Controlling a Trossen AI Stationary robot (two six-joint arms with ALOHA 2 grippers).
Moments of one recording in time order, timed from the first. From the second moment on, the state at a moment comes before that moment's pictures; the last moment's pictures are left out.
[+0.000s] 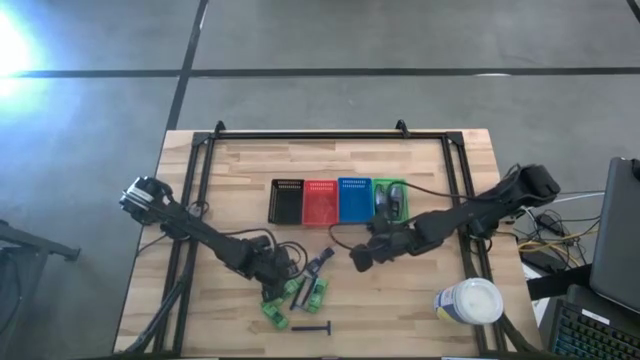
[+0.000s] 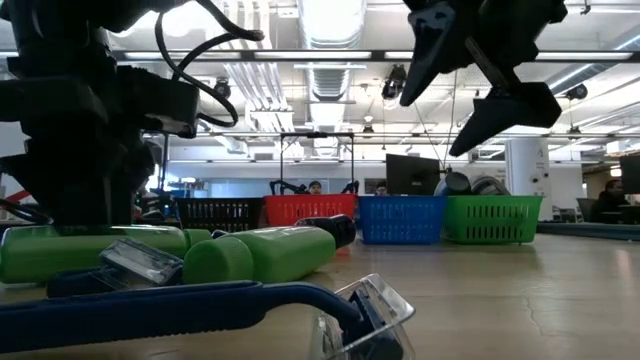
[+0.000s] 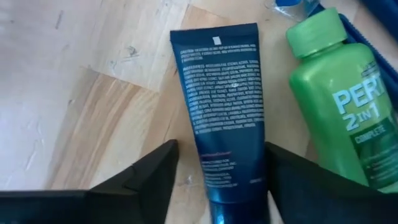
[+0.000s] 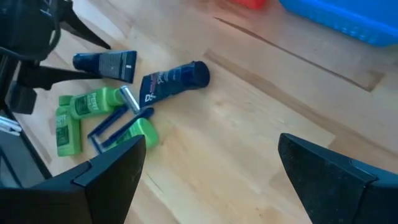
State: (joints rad) left arm -0.47 1.67 0.90 -0.49 -0.14 -0.80; right arm 0.34 1.51 0.99 -0.45 0.26 1.36
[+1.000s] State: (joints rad) left arm -0.40 1.40 0.93 -0.35 -0.38 -0.62; right arm 0.26 1.47 0.99 -0.09 0.16 1.33
